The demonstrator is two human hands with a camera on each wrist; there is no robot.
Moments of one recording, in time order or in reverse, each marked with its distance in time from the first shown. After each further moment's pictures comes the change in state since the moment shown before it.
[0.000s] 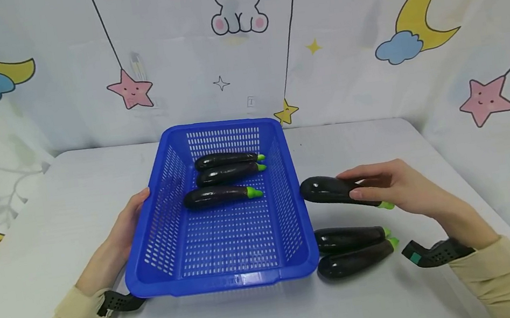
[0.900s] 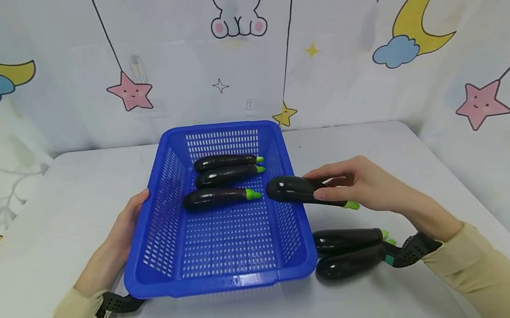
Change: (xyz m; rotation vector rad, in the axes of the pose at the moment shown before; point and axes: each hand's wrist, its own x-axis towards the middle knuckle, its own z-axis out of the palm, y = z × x) left_hand 0.001 -0.001 0.000 0.004 0.005 -0.016; right_hand 0.035 -0.035 0.026 0.004 -0.052 -0.013
